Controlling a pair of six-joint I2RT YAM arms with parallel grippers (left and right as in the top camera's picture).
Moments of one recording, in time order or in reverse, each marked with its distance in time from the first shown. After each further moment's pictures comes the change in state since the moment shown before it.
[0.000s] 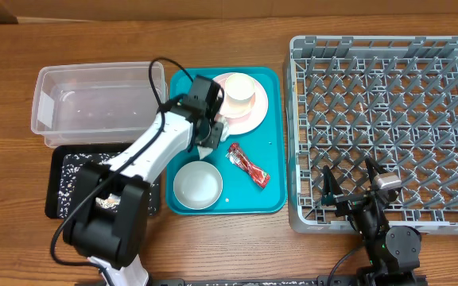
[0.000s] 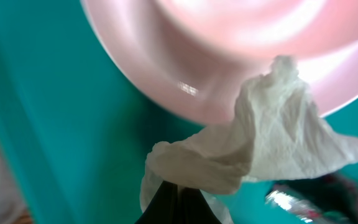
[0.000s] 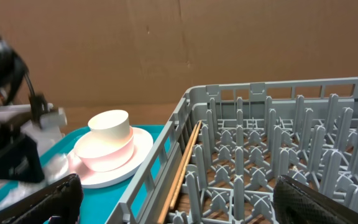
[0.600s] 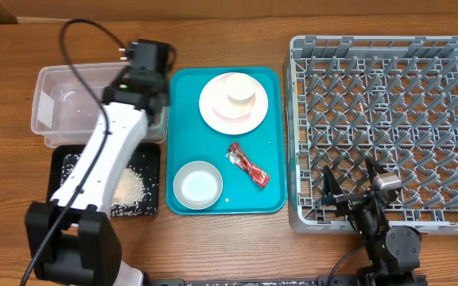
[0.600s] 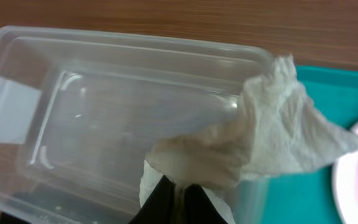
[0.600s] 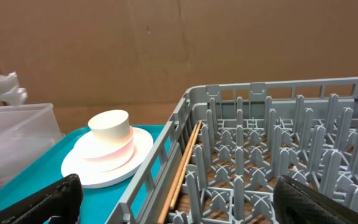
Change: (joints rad) left arm 0.214 -0.160 0.132 -0.014 -0.388 -0.162; right arm 0.000 0.000 0.000 0.000 0.000 0.000
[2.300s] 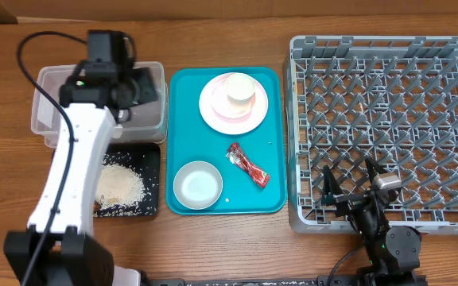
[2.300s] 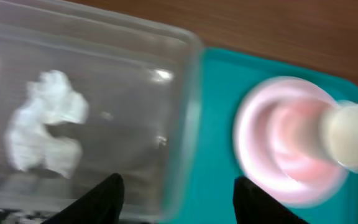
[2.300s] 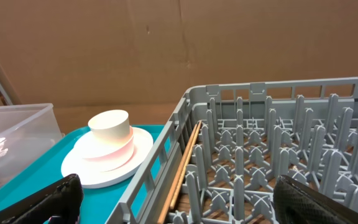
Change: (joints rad) left arm 0.110 -0.078 0.086 -0.166 0.435 -0.058; right arm 0.000 0.000 0.000 0.000 0.000 0.001
